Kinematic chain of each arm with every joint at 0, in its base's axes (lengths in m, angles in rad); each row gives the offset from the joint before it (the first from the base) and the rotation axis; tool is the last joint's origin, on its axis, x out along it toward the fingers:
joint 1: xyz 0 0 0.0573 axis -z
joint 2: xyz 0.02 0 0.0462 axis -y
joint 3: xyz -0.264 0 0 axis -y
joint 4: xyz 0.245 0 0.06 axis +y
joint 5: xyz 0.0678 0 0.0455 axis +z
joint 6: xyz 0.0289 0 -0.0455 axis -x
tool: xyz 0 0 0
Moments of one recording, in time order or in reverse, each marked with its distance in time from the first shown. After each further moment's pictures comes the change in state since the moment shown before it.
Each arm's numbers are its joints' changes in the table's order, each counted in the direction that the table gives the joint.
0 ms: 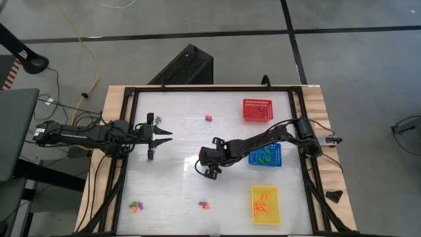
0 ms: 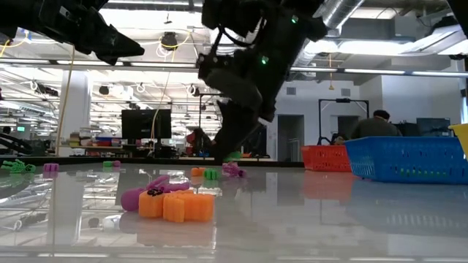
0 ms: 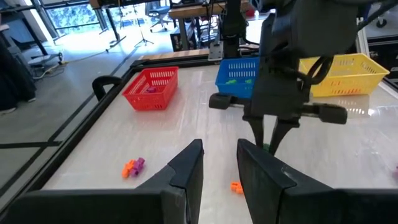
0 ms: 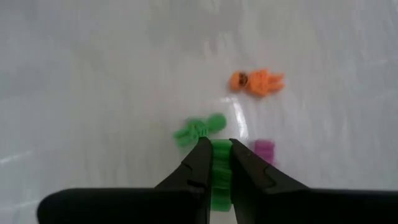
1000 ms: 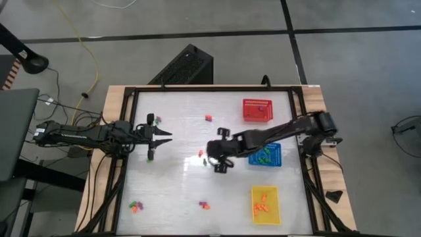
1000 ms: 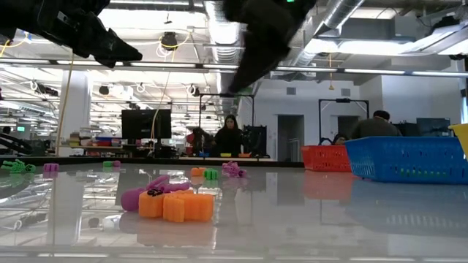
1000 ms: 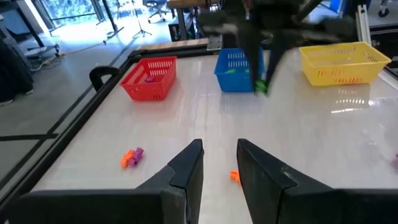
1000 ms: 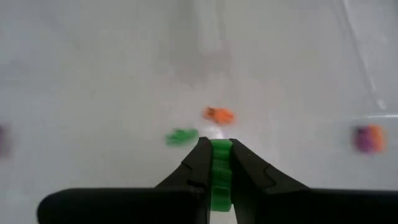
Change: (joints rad) left arm 0.000 0.000 0.000 0.039 -0.001 0.005; right arm 0.005 0.258 -0.041 0.101 -0.054 0.198
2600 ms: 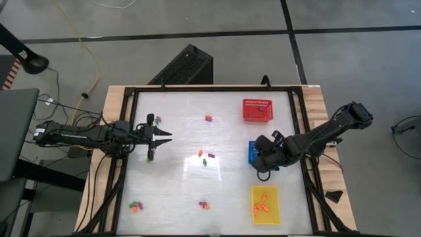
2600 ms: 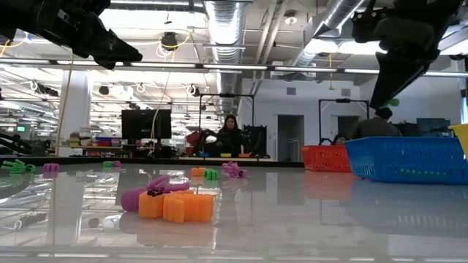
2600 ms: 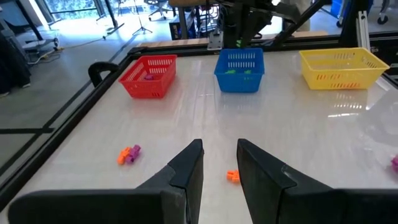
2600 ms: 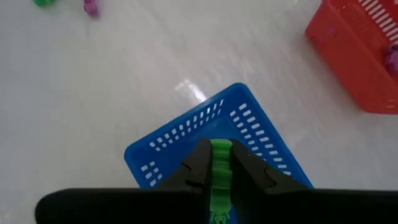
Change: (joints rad) left arm 0.000 0.000 0.000 0.002 0.000 0.038; right arm -0.247 0.494 -0.493 0.409 -0.248 -0.853
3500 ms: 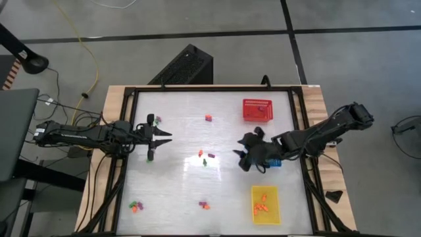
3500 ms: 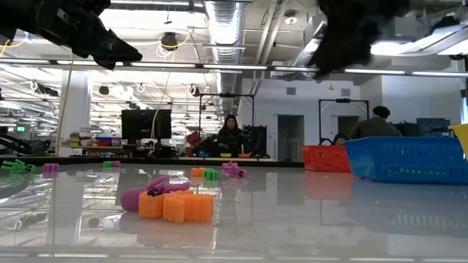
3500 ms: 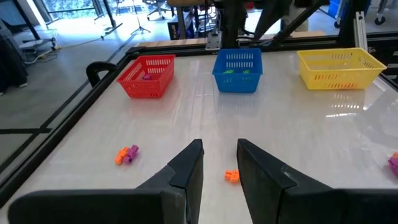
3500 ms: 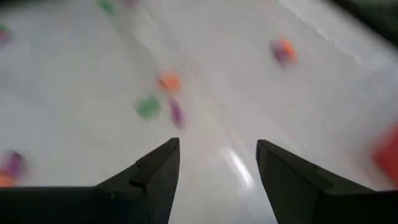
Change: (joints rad) left arm 0.000 0.000 0.000 0.000 -0.007 0.006; right arm 0.091 -0.001 0.000 -0.553 -0.046 0.398
